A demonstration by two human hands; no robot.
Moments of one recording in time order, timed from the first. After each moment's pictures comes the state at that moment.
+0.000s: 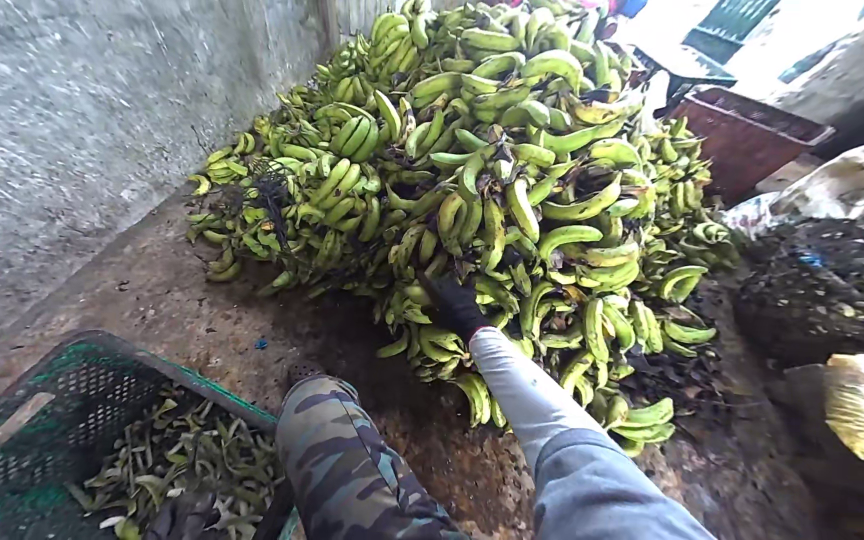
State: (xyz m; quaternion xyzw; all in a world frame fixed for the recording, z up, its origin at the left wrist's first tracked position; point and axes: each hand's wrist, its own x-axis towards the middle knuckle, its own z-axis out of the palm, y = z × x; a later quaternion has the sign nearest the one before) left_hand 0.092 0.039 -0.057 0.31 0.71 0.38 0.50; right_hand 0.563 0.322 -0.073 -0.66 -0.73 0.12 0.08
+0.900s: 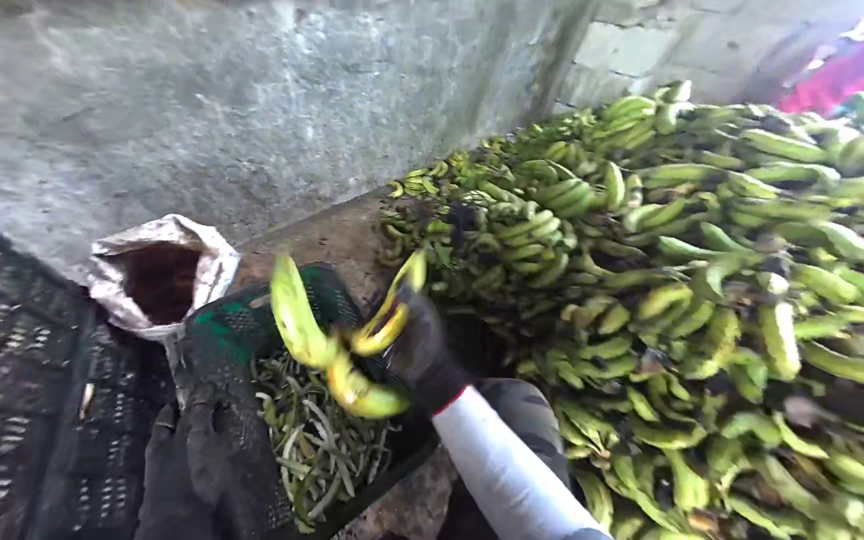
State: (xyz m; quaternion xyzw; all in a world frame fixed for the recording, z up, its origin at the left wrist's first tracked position) left_hand 0.003 -0.015 0.037 0.10 0.70 0.68 0.20; right_hand 0.182 0.204 0.039 -0.17 -0.43 0.79 0.40
